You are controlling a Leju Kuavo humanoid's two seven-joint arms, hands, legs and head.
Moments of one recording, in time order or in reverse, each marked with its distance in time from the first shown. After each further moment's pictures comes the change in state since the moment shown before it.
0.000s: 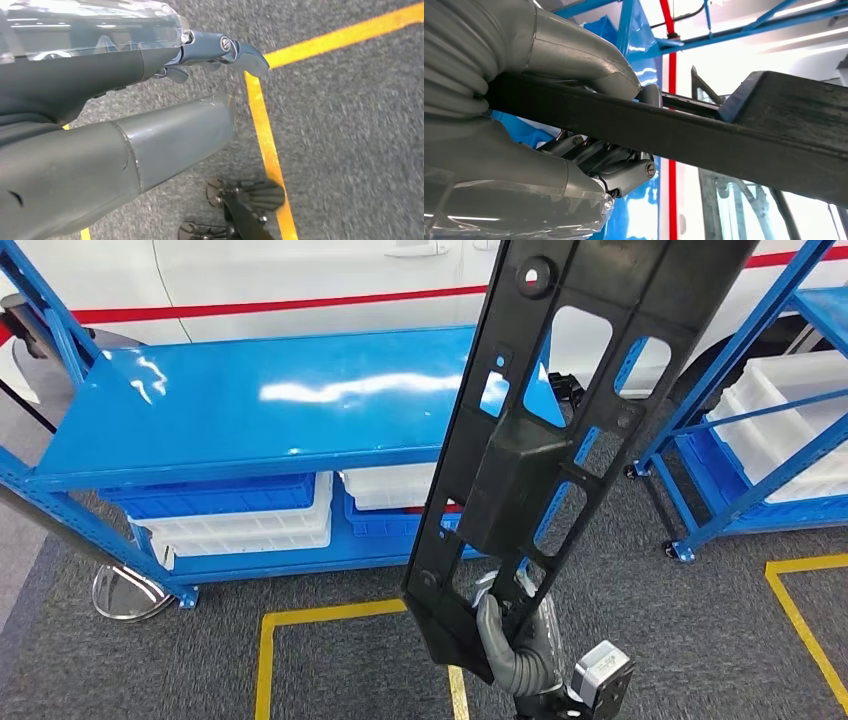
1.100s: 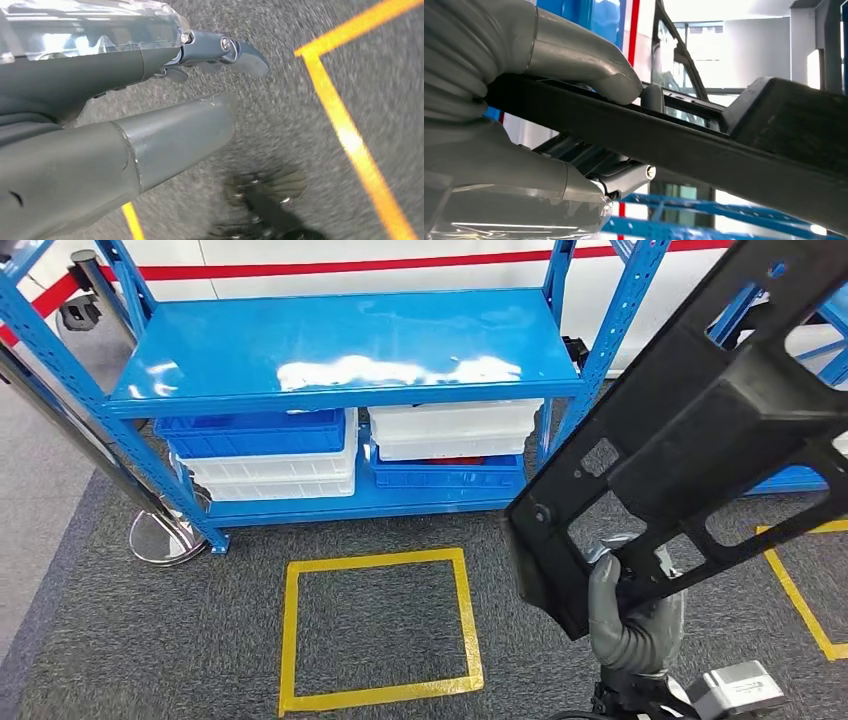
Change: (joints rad) left arm -0.013 -0.026 0.003 -0.002 -0.214 0.017 0.006; right arm -0.032 -0.064 -0.134 -0.236 0.067 -0.212 0.007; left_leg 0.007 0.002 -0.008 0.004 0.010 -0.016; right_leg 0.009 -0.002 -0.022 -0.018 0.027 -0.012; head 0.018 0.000
